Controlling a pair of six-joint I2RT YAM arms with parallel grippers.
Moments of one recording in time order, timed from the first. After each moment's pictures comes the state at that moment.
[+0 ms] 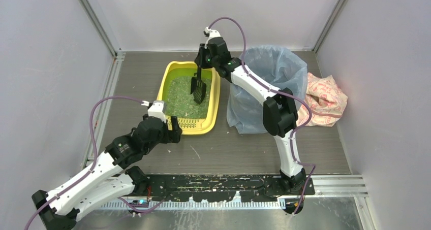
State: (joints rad) left arm -0.80 0.69 0.67 -0.62 -0.38 -0.53; right arm 0.59 2.17 1.96 -0.18 -0.01 0.38
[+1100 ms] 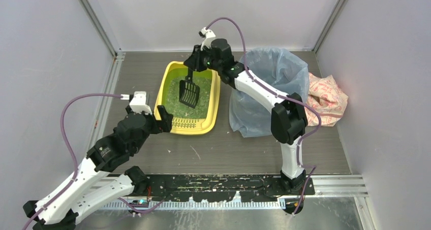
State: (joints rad) left arm -0.80 0.63 0.84 -0.65 -0.53 -0.46; right arm 0.64 2.01 1.77 0.03 -0.28 0.39
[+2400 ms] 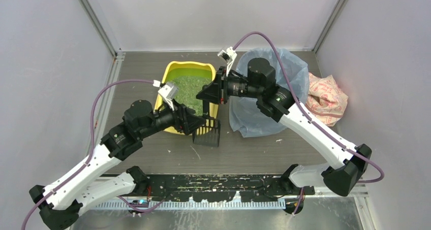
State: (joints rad) left arm -0.80 0.80 0.91 -0.28 0.17 -0.43; right arm 0.73 1.29 1.35 -0.16 -0.60 0.43
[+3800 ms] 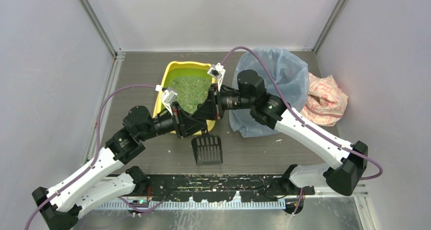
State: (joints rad) left arm -0.79 0.75 0.76 -0.03 0.40 -0.58; right arm 0.83 1.28 1.24 -0.16 -0.66 0.48
